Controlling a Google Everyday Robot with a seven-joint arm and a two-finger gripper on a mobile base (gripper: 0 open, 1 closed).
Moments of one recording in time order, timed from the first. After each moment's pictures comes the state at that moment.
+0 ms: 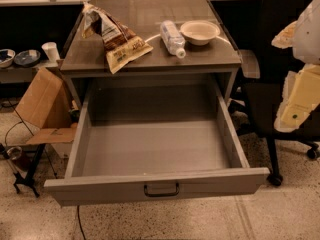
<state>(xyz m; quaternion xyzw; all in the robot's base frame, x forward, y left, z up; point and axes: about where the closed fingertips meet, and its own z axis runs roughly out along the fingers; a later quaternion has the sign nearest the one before) 0.438 -0.217 0.977 -0.60 0.78 -0.03 0.16</state>
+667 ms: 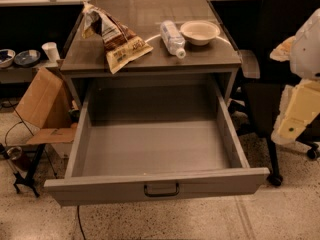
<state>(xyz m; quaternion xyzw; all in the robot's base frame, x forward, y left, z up) 0.430 -0.215 0.957 -0.60 0.79 -0.02 0.16</state>
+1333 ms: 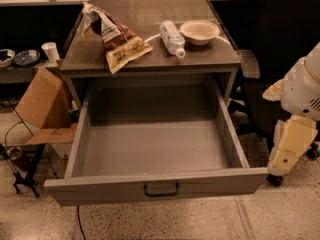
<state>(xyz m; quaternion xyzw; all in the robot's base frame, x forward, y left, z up) 0.405 -0.222 0.887 -0.59 0.80 0.05 0.10</state>
